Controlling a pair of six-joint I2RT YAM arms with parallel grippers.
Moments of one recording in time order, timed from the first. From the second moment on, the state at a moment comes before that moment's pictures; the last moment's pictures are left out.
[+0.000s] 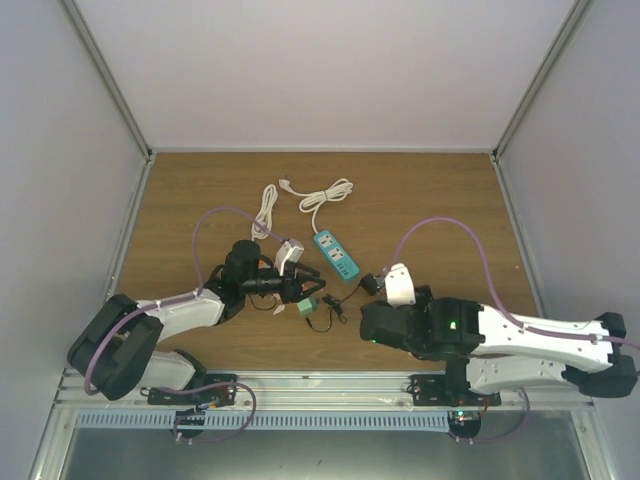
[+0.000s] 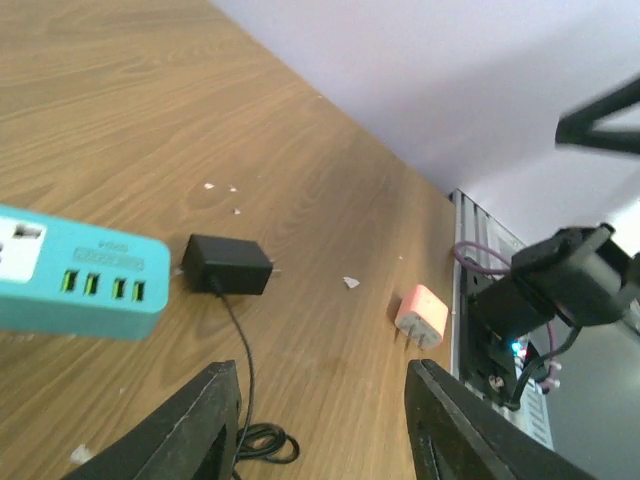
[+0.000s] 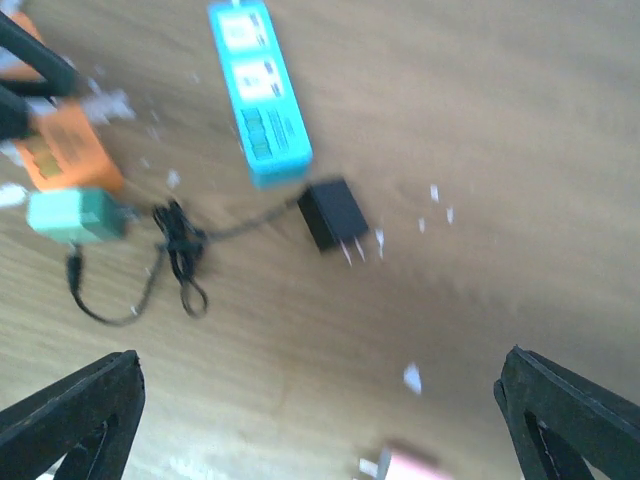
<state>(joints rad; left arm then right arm) -0.58 1.34 0.46 0.54 0.77 -0.34 1.40 1.04 1.03 -1.17 0.76 0.85</state>
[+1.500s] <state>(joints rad) -0.58 1.14 0.41 0.43 0.69 -0.34 0.82 1.03 0.49 -0.93 0.19 1.20</state>
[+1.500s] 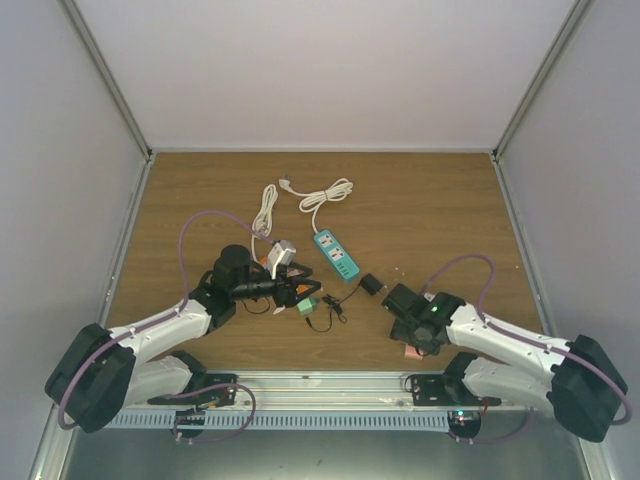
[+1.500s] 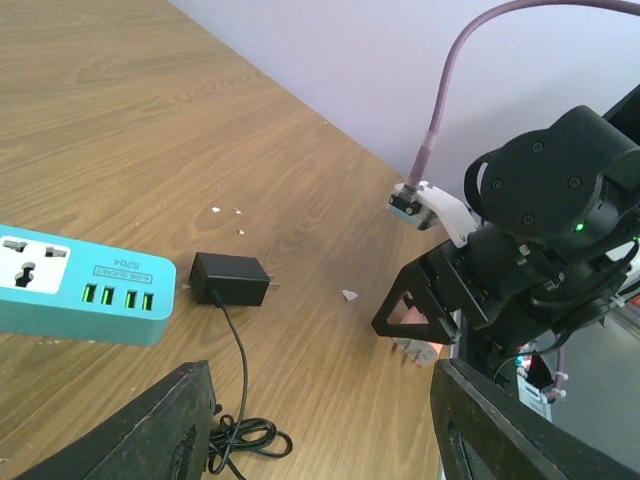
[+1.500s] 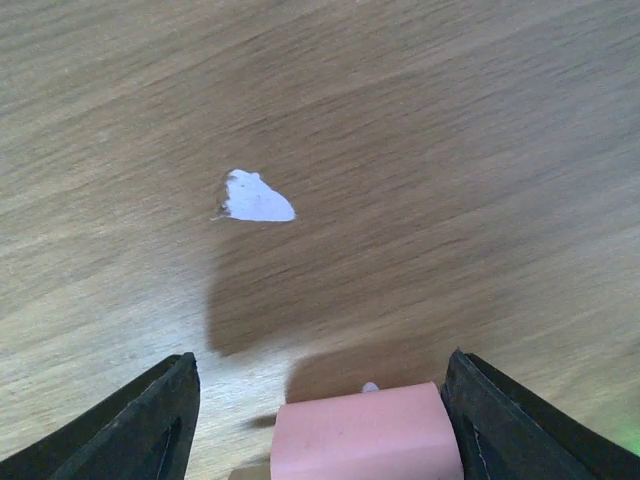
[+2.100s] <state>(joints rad) -0.58 1.14 0.41 0.42 0.69 -0.32 0.83 0.99 0.53 -0.92 0.12 1.17</state>
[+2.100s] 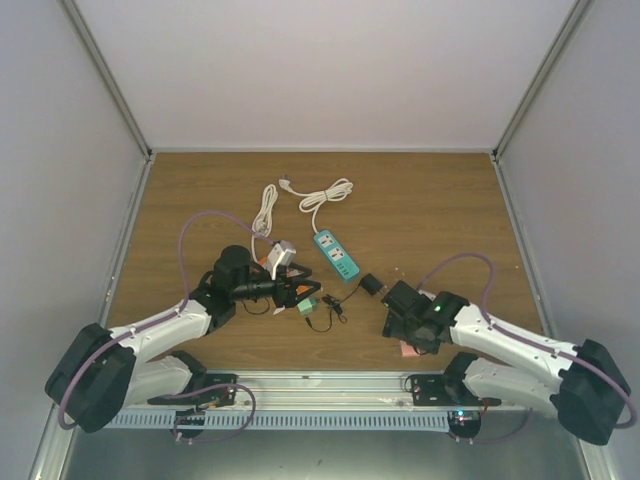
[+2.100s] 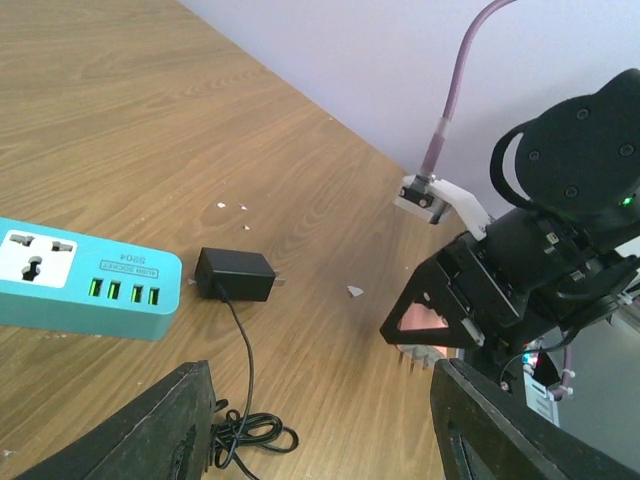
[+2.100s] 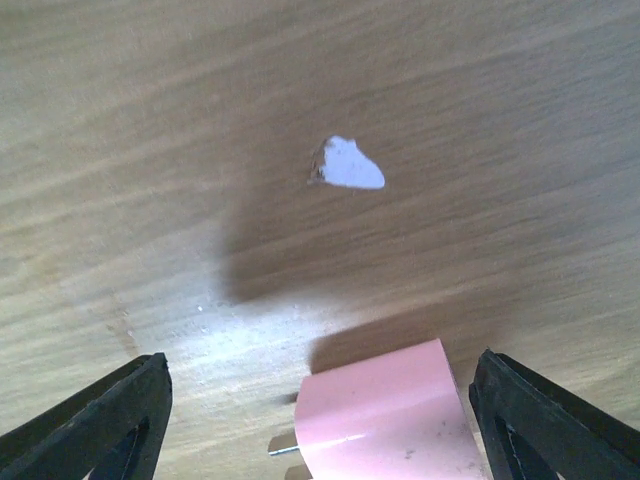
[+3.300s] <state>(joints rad) -0.58 1.11 0.41 0.39 0.67 -0.31 1.16 1.33 0.66 -0.85 0.11 1.28</state>
